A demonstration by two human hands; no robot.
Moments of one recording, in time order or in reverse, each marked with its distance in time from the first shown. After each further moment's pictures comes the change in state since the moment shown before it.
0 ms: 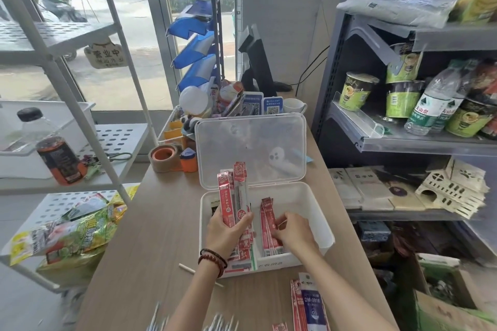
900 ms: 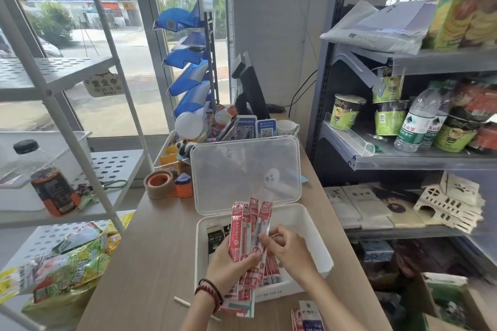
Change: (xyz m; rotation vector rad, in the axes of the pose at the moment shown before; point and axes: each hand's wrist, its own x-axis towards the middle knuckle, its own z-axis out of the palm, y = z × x) left_hand -0.006 0.003 0.004 0.092 -0.237 -0.050; right_hand -0.024 -0.014 -0.021 0.396 -0.030 -0.258
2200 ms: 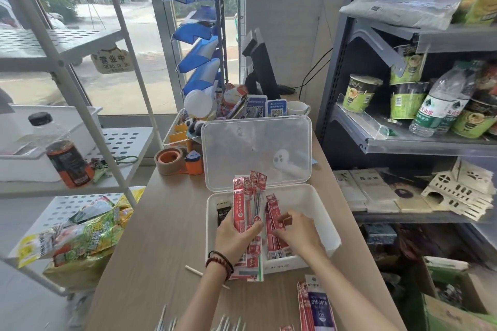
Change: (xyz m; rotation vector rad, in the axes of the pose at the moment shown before) left_hand 0.000 -0.002 -0.001 0.041 0.181 0.094; right_hand 0.015 0.018 0.011 -0.345 0.056 0.169
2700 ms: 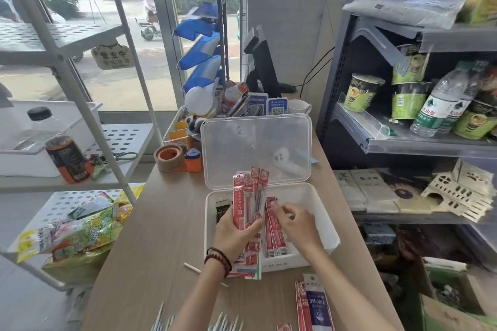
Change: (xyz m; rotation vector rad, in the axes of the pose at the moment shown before) left_hand 0.002 -0.002 0.000 -0.033 -0.019 -0.008; right_hand -0.014 -0.014 -0.012 0.229 0.049 -0.108
